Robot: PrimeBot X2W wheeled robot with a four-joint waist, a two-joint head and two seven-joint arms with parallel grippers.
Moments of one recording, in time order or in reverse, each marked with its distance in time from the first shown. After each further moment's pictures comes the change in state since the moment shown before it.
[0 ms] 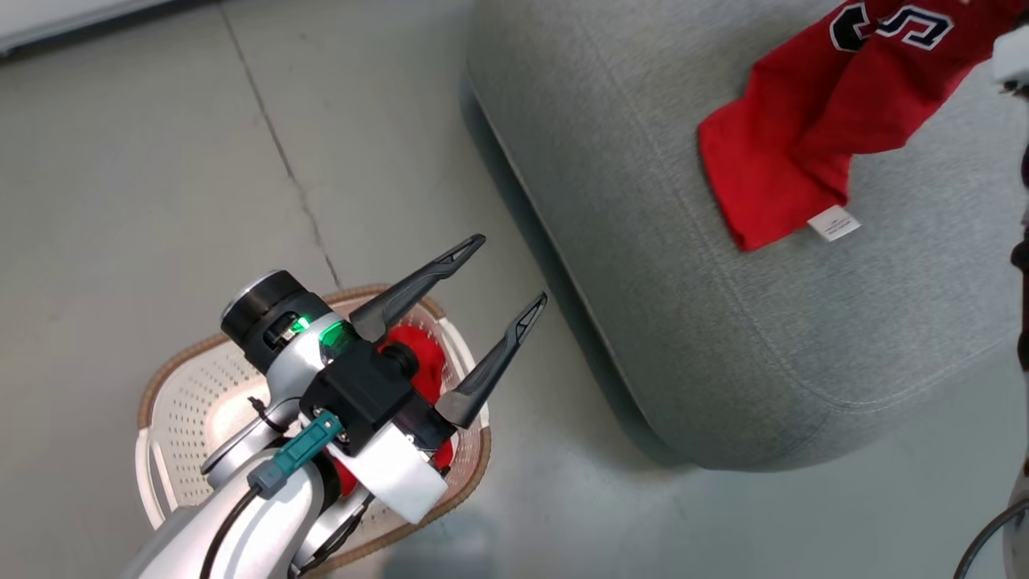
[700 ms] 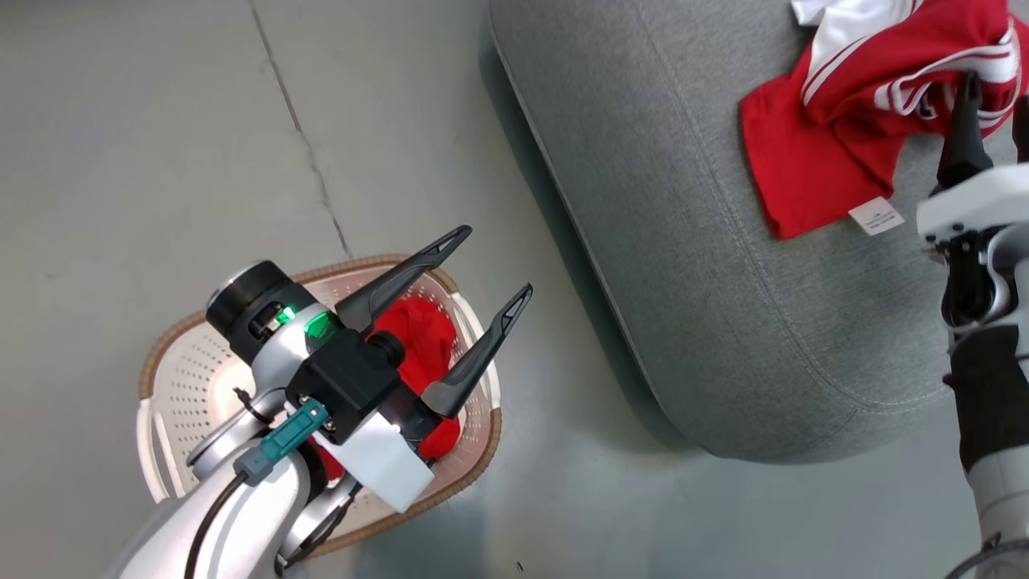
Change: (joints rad) left arm -0.030 0.039 -0.002 0.001 -0.013 -0.005 0.007; right arm 0.125 0.052 -0.100 0.298 0.043 0.000 -0.109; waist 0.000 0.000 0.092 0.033
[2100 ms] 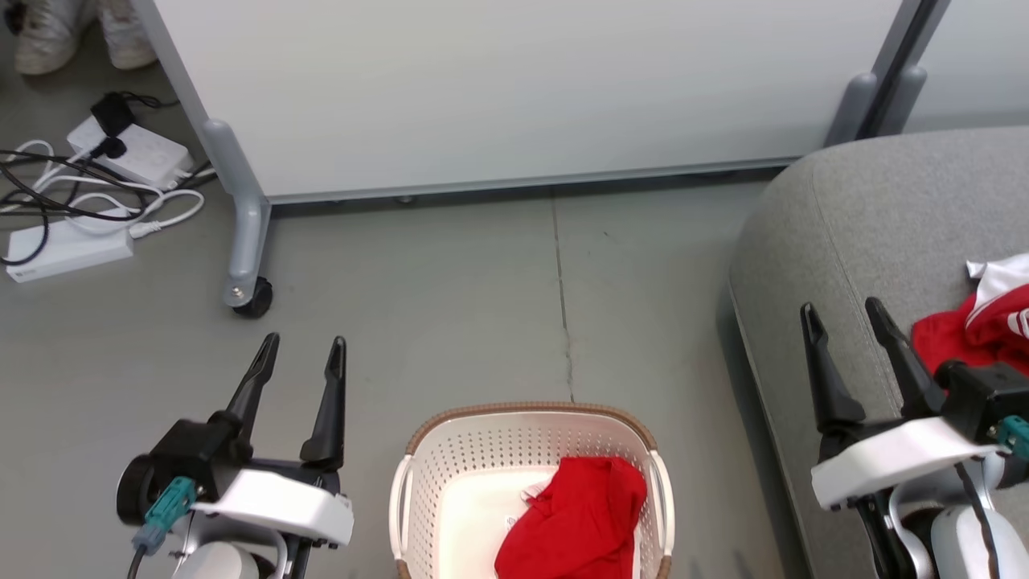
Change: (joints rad) left arm 0.306 -0.119 0.241 0.251 -0.217 0.266 -0.204; right arm 0.758 0.067 0.253 -0.881 -0.093 0.000 0.219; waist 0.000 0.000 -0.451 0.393
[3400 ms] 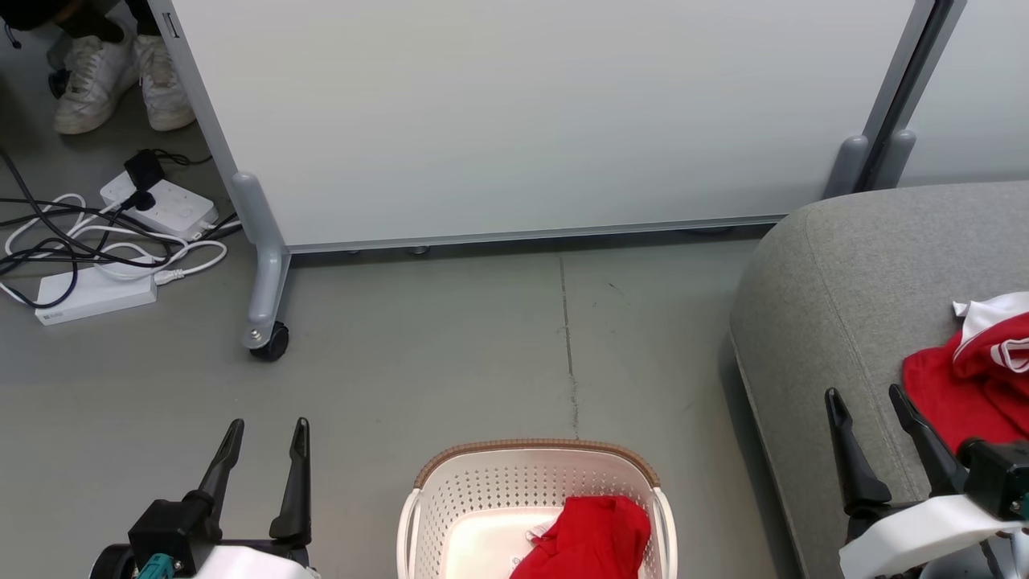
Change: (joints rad) left arm 0.181 -0.054 0.158 0.040 0.098 -0.057 -0.011; right arm 0.204 0.000 -0.051 -0.108 -0.002 0.000 0.074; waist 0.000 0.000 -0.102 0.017
